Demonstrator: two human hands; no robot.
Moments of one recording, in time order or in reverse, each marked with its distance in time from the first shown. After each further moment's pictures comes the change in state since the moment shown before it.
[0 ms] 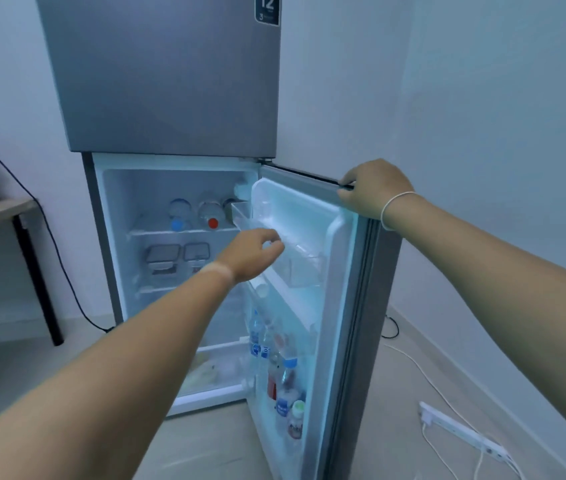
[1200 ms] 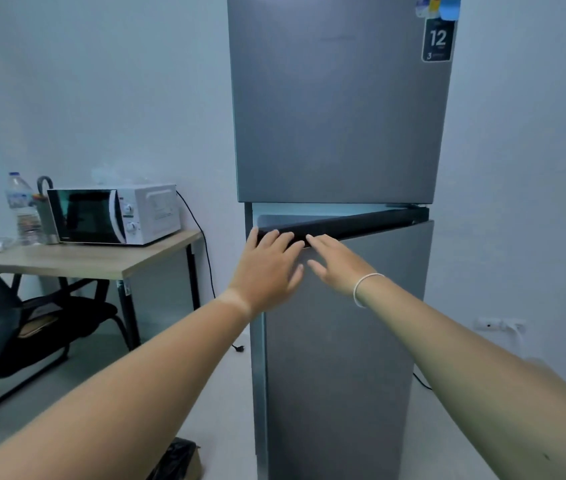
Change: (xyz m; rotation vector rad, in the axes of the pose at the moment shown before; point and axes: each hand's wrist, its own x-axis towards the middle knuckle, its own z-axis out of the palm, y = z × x) left_hand -0.030 -0.111 -0.158 1.039 0.373 0.075; right_hand 0.068 -0.235 0.110 0.447 -0.265 -0.529
